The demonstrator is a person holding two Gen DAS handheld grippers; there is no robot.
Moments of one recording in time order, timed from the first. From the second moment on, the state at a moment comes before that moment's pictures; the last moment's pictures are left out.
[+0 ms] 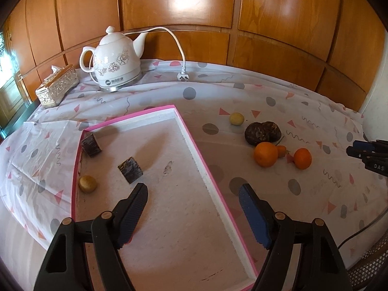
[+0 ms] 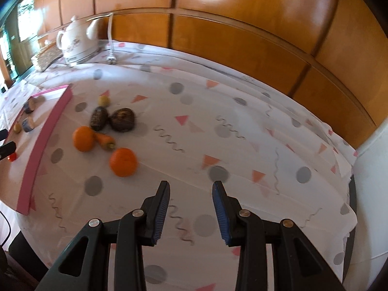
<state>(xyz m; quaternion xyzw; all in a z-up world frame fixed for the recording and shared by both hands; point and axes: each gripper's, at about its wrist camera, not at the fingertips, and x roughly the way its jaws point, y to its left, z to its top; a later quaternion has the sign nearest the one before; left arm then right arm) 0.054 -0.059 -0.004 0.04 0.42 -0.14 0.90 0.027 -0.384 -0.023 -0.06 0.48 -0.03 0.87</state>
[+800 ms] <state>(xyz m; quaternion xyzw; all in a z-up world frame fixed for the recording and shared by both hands) 0.118 -0.107 -0.007 0.04 0.45 -0.16 0.88 0.013 -0.528 -0.054 0.10 0.53 -0.22 0.81</state>
